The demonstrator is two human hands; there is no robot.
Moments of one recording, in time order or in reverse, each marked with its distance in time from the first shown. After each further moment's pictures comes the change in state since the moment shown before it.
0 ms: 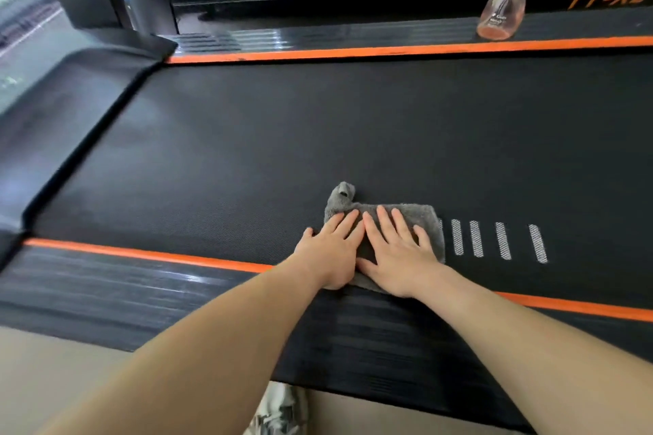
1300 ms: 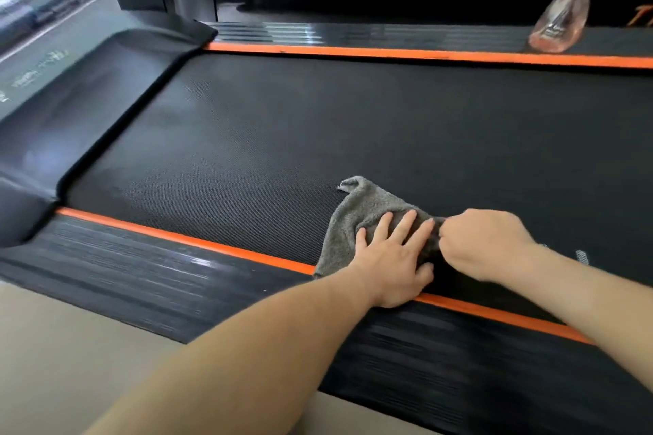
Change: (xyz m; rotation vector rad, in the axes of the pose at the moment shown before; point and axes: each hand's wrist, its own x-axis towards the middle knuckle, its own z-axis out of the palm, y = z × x) left_hand 0.008 0.028 0.008 -0.316 0.200 0.047; right_hand -0.015 0.010 -0.076 -0.535 0.048 -0.005
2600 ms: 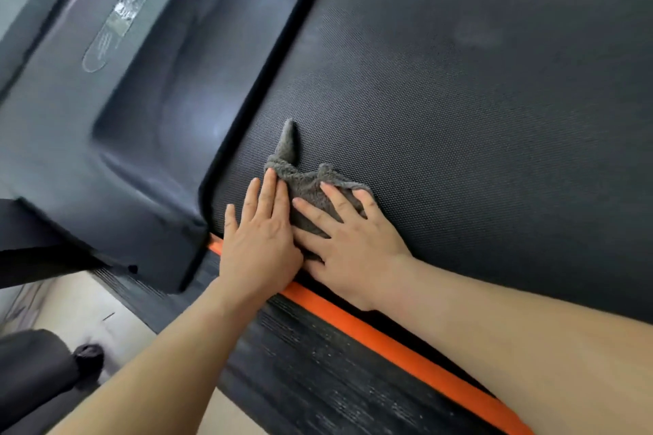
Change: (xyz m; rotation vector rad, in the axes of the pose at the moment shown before) left_hand -0.120 -0.440 -0.137 0.200 0.044 -0.805; right_hand 0.259 -0.402 -0.121 0.268 0.097 -0.773
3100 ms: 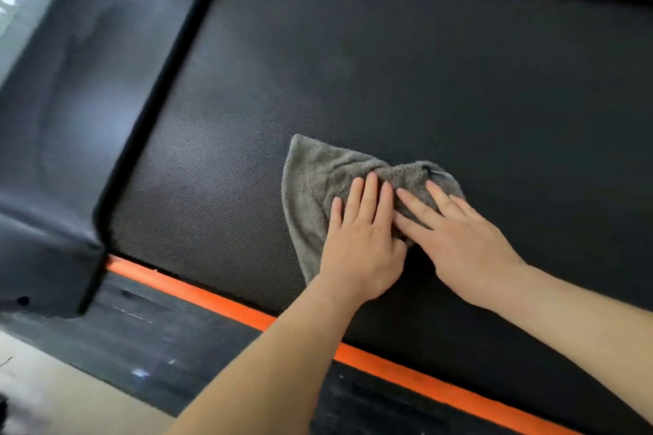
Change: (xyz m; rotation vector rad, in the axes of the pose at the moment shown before) left_hand -0.041 0.218 -0.003 -0.313 -0.006 0.542; right_hand -0.205 0.130 -0.014 -0.064 0.009 0.350
